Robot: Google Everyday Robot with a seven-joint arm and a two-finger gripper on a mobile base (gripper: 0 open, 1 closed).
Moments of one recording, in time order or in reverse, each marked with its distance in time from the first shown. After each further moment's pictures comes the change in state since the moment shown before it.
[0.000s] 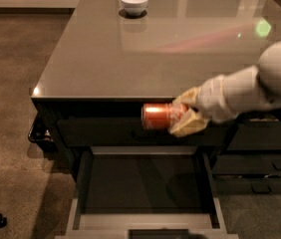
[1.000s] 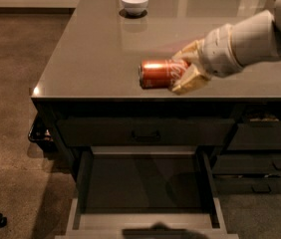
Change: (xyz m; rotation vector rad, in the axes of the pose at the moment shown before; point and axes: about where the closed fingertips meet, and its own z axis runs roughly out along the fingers) arm -0.072 -0.070 -0.056 0.099 -0.043 -0.155
